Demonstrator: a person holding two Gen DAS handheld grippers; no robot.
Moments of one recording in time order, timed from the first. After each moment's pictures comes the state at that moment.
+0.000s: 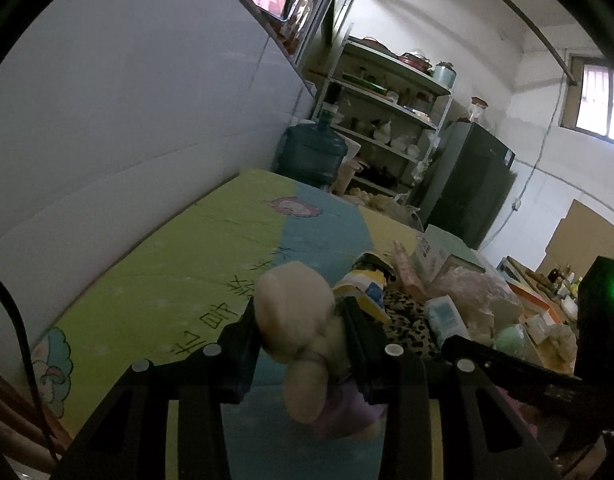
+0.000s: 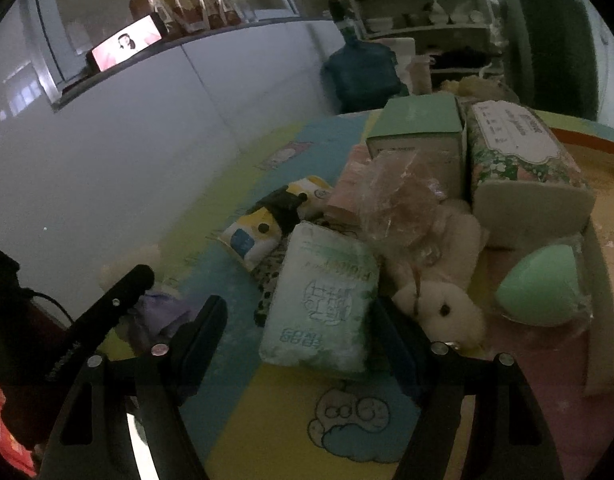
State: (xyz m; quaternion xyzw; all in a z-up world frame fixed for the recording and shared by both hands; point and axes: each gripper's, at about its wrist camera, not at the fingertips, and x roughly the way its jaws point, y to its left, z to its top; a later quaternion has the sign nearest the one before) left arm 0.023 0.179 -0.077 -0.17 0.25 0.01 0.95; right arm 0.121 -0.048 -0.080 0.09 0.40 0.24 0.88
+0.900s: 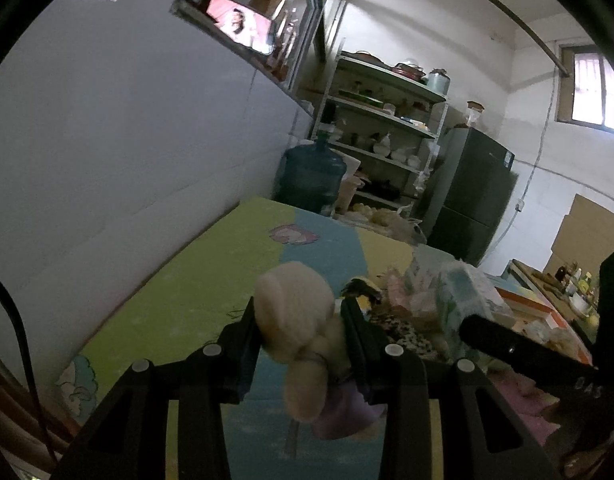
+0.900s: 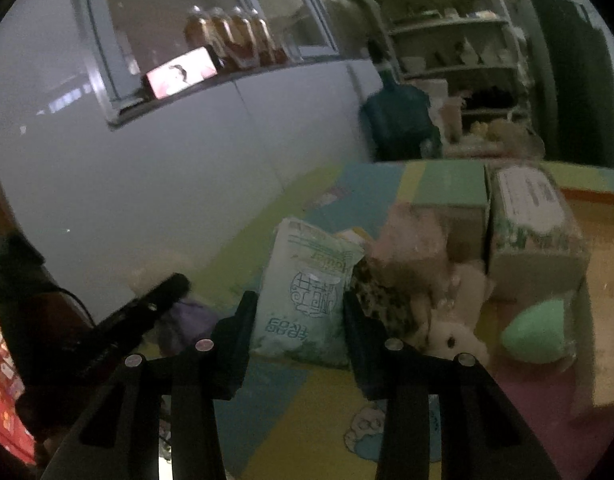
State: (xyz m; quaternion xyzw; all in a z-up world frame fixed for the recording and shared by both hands) left arm 0.014 0.160 -0.046 -0.14 0.23 0.02 0.96; right arm 0.094 -0.051 -0.035 0.09 0.31 0.31 0.89
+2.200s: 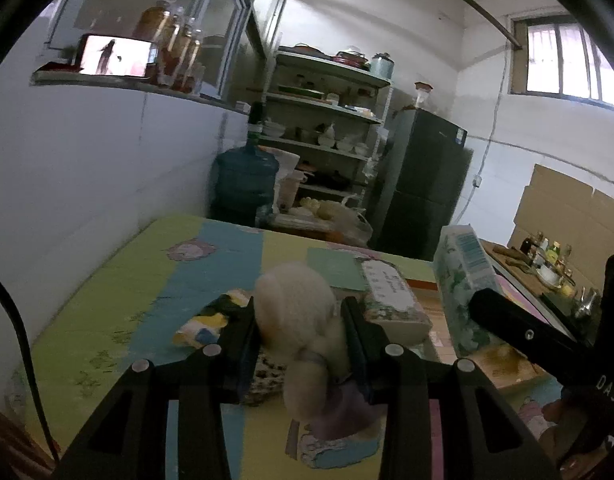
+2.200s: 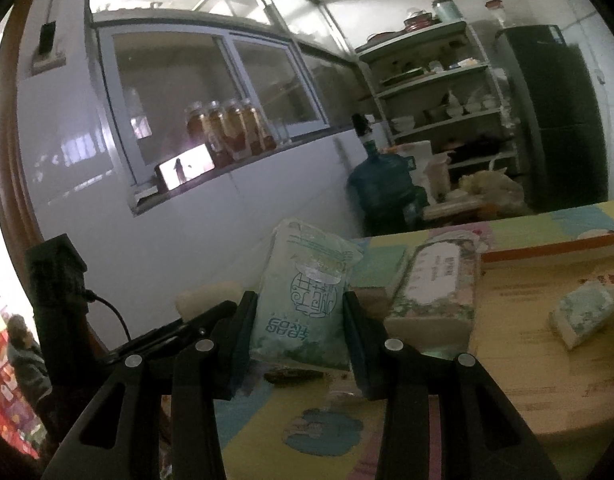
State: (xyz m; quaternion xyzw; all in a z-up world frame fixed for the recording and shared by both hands) left arm 0.048 0.051 -0.002 -0.10 0.23 -0.06 0.97; right arm 0.065 -0.165 0.007 0.15 0.21 0.30 0.92
